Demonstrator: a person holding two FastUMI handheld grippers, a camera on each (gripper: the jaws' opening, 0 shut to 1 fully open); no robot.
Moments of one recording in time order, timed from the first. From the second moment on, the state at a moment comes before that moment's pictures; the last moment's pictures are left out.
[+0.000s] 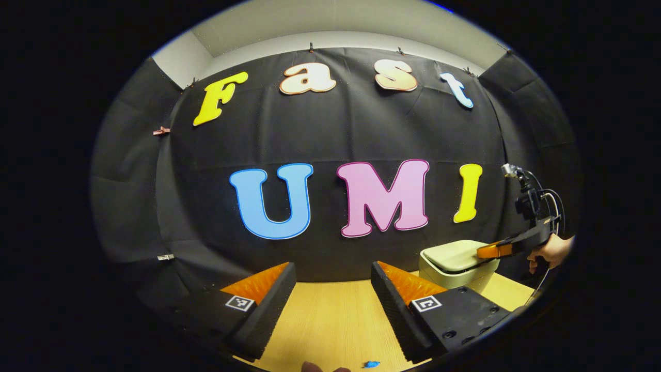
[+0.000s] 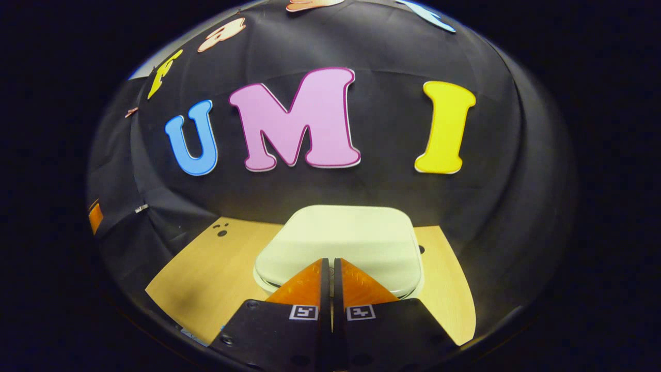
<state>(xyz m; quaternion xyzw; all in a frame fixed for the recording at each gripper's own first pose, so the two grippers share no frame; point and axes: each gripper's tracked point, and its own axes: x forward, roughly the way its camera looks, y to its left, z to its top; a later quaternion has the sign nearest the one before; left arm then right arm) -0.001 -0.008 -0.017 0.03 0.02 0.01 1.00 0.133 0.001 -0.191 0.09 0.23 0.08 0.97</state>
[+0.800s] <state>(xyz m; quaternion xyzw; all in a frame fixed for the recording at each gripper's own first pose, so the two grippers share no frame) 0.015 -0.021 -0.036 0.03 0.04 -0.02 1.00 0.087 0.004 -0.138 0.07 0.17 0.09 0.98</state>
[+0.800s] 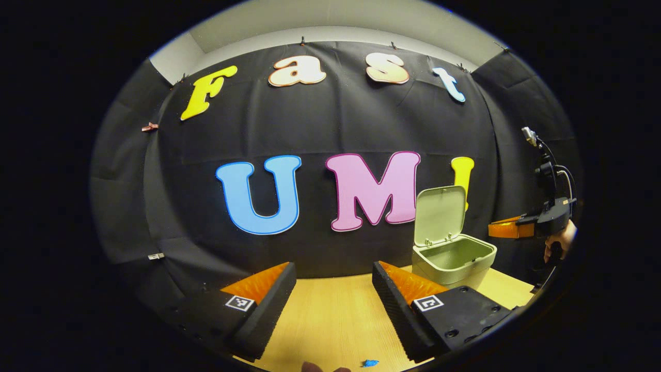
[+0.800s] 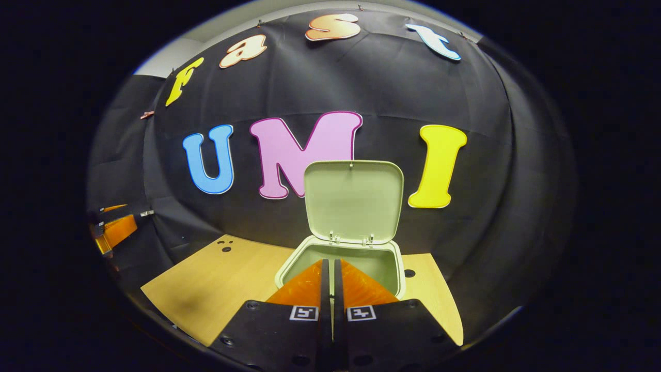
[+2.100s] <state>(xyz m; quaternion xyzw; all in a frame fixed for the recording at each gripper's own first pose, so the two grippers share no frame) -0.033 -0.080 -0.346 0.04 0.36 -0.21 0.91 -0.011 0.019 -0.127 0.03 0.16 0.10 0.98</state>
